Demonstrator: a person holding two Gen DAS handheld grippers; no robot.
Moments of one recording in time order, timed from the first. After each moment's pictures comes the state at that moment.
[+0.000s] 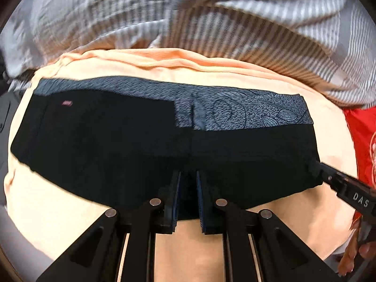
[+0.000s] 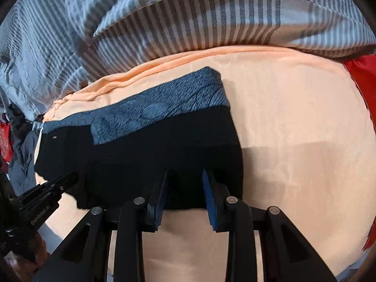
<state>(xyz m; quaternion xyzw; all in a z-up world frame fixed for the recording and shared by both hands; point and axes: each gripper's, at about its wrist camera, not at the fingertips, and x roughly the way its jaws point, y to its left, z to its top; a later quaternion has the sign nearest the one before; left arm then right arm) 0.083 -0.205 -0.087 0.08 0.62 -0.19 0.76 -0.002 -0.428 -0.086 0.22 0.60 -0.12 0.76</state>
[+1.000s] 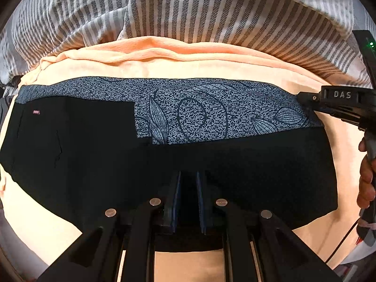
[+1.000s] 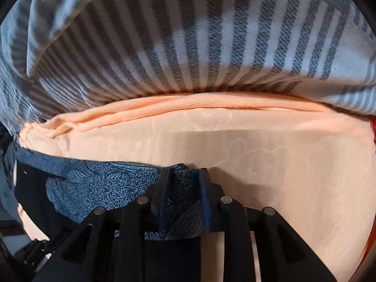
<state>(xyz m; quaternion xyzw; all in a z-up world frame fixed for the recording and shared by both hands) 0.093 -0.276 -0.139 0.12 0.63 -0.17 0.75 0.097 -0.511 -0.142 0.19 0.62 -0.12 0.75</state>
